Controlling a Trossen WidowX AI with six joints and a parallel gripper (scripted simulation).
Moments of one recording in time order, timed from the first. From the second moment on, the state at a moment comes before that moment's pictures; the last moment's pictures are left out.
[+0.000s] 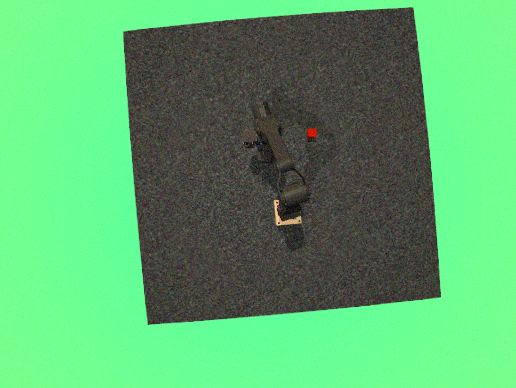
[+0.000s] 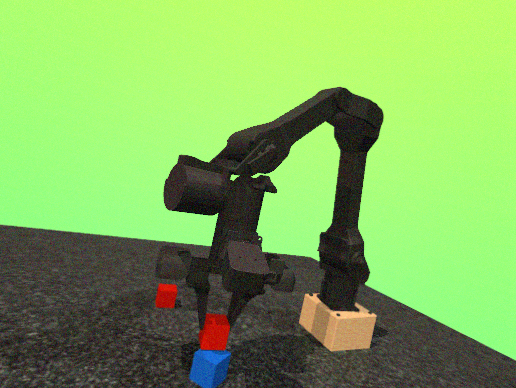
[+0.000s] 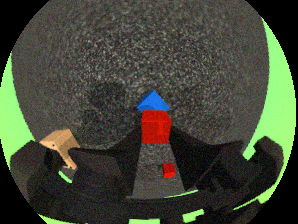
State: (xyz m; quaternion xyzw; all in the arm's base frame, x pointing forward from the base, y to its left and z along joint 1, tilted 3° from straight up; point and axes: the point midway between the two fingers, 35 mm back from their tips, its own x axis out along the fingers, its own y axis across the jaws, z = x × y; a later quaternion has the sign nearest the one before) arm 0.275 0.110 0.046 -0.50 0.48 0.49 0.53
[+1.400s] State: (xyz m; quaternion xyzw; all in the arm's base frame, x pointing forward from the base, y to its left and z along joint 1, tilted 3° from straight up) arm 0.292 0.065 0.084 -0.49 0.49 0.48 0.54
